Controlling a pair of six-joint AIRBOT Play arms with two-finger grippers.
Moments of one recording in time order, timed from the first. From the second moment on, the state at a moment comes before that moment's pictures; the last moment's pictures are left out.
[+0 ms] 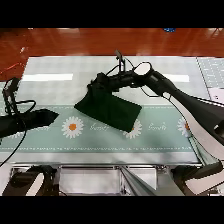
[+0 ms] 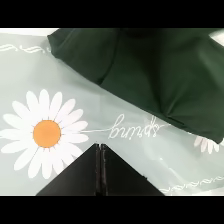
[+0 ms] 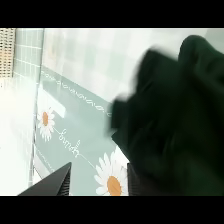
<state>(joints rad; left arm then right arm) 0.00 -0.53 0.62 1.10 -1.11 -1.55 0.50 -1.73 1.47 -0.46 0.85 1.39</state>
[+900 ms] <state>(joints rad) 0.04 -0.55 0.61 1.09 -0.99 -1.55 -0.03 -0.77 0.65 -1.21 1.00 1.80</state>
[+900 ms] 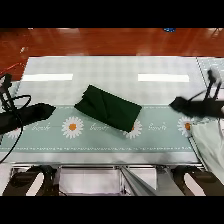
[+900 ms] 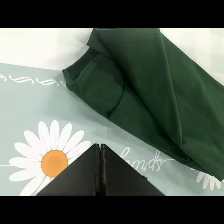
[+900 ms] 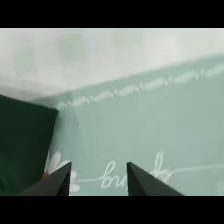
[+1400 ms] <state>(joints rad) 0.04 -0.58 0.61 1.07 -0.99 -1.55 0.19 -1.12 0.46 -0.57 0.65 1.53</state>
